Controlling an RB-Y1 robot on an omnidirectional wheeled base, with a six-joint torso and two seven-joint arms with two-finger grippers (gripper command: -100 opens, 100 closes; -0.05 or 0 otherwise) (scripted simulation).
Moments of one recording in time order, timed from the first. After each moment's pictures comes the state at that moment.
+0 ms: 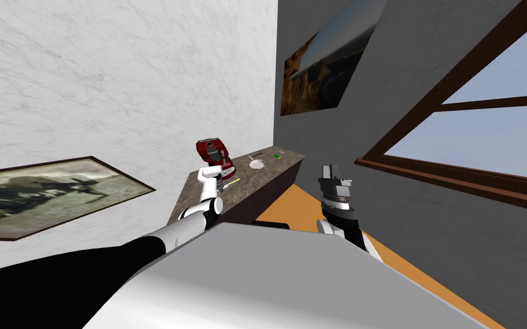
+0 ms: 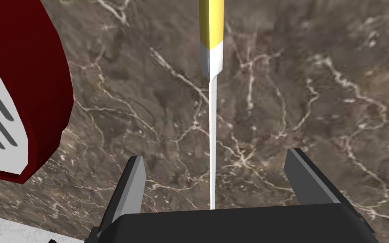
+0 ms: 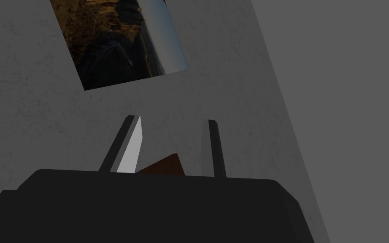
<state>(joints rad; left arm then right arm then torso) -0.55 0.36 0.60 -1.26 -0.18 1.65 0.18 0.55 -0.03 0.00 -2.26 0.10 -0.61 -0.06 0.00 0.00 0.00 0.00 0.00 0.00</state>
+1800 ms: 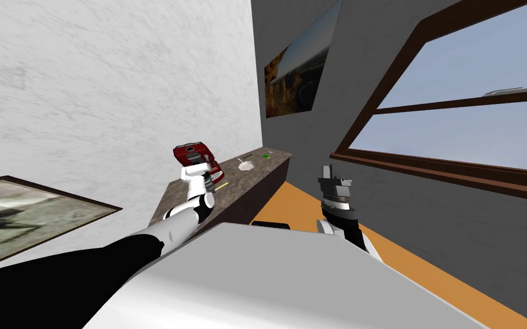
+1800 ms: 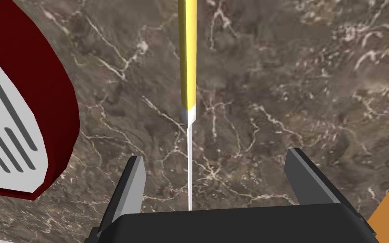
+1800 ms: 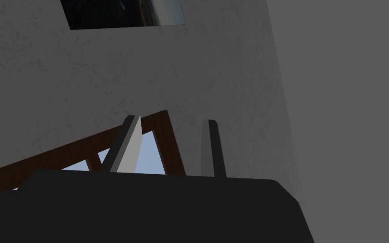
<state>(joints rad) -0.59 0.51 0.73 -1.16 -0.11 1.76 0.18 0.55 -0.03 0.00 -2.26 0.10 -0.61 -0.06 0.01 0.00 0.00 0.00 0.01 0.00</state>
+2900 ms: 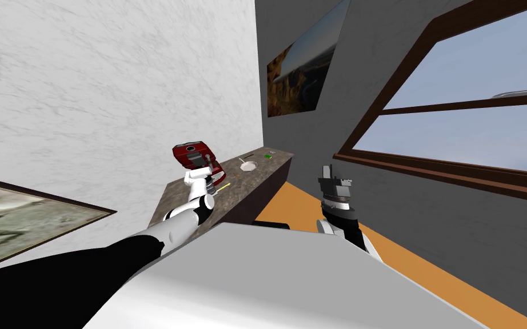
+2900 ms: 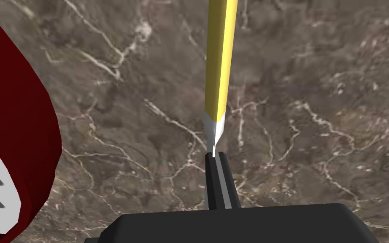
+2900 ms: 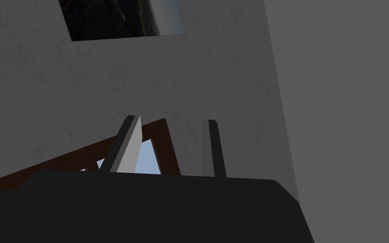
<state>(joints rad) -0.57 0.50 0.74 -1.06 -0.13 1.72 0.17 0.55 -0.03 0.00 -2.26 0.10 -0.61 -0.06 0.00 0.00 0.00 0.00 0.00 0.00</state>
